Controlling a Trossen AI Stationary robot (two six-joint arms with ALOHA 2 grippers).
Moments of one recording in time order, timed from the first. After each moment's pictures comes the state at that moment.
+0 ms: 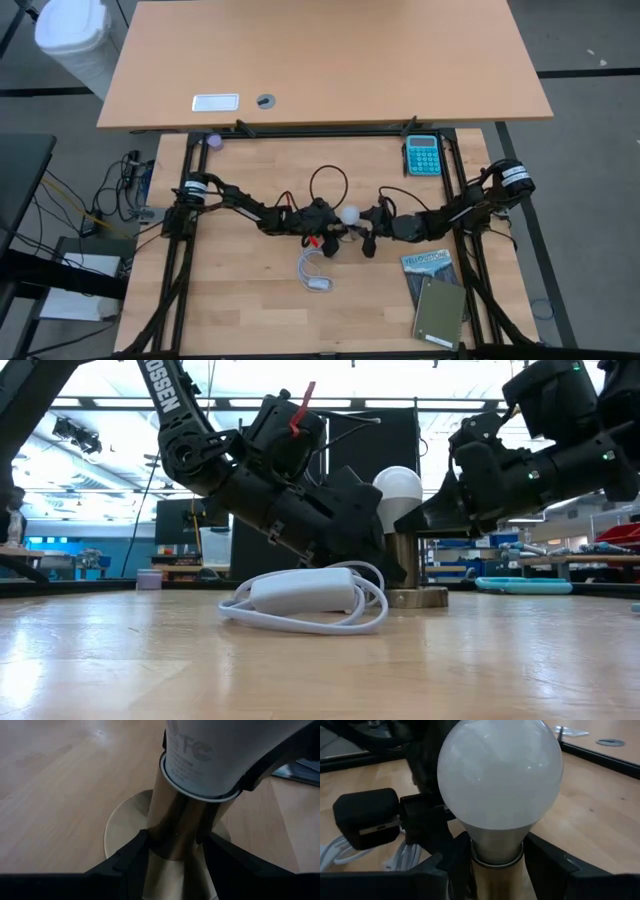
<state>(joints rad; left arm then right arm) -0.03 2.07 0.96 0.65 -0.19 -0.32 0.25 1.64 0.35 0.98 0.55 0.26</state>
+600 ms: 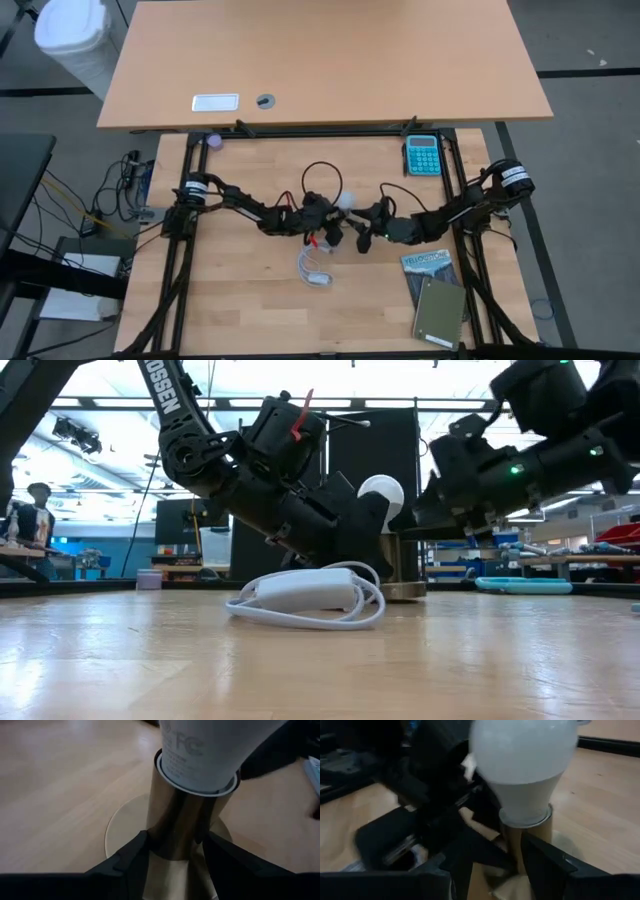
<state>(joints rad) -0.04 2.07 0.96 0.66 -0.43 -0.43 0.26 1.64 0.40 0.87 0.69 0.49</state>
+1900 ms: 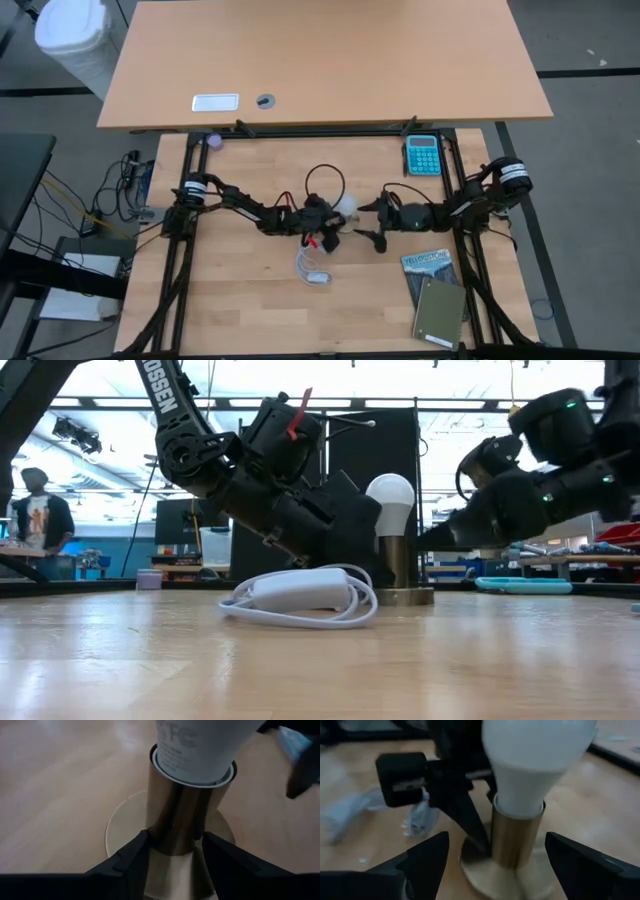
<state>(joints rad) -0.04 2.07 0.95 0.64 -0.31 -0.32 0.10 1.64 0.20 1.16 0.26 0.07</state>
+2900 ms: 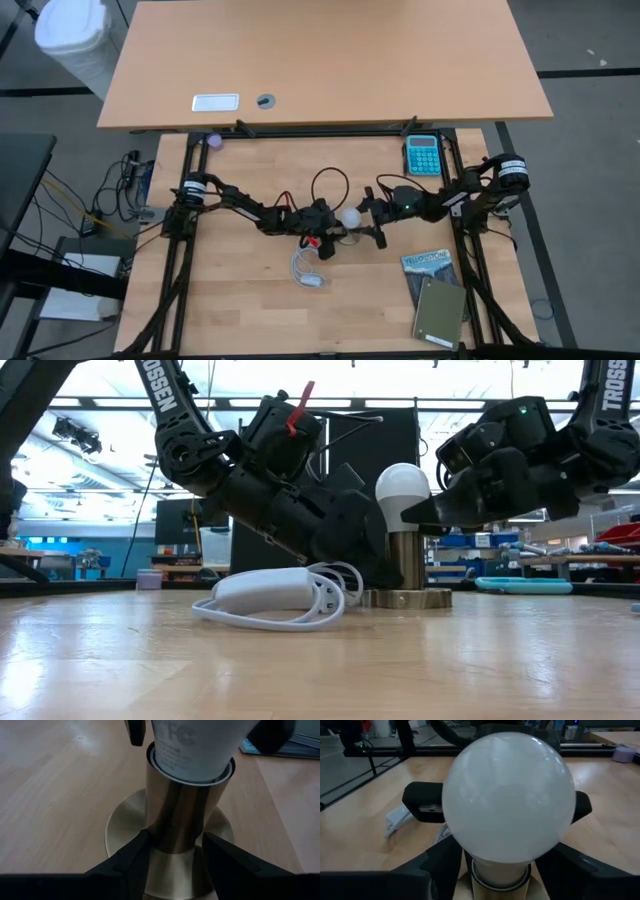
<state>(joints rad) -0.04 2.07 0.95 0.64 -0.12 -0.18 -0.08 1.64 0.30 1.13 -0.22 -0.03</state>
